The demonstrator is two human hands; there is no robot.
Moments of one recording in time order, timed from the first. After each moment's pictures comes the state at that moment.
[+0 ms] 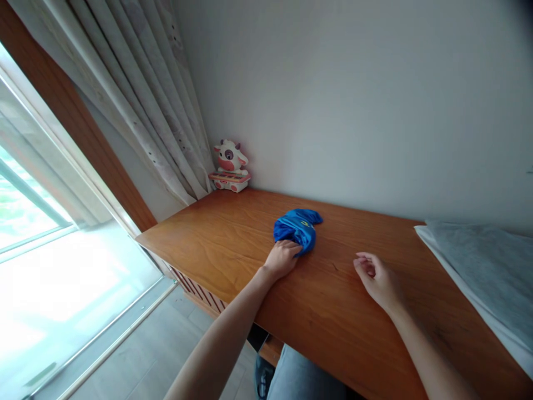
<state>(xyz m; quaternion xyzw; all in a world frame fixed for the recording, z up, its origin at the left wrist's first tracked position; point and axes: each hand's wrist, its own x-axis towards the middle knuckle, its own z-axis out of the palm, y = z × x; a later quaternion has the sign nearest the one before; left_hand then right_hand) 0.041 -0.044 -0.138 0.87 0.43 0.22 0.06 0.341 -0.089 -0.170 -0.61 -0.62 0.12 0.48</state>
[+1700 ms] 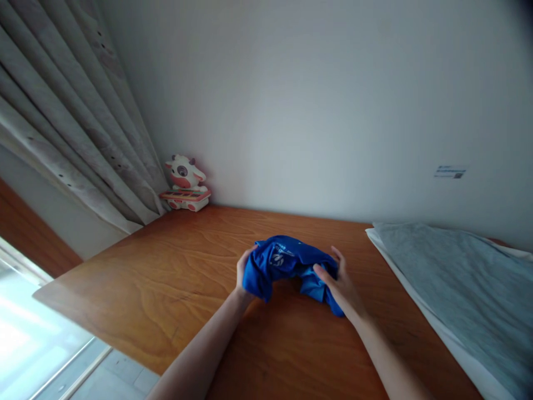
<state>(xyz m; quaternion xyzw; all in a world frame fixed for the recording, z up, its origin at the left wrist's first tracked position) 0.108 -0.029 -0.106 0.26 0.29 0.59 0.71 0.342 -0.076 -0.141 -0.52 -0.43 0.35 0.64</state>
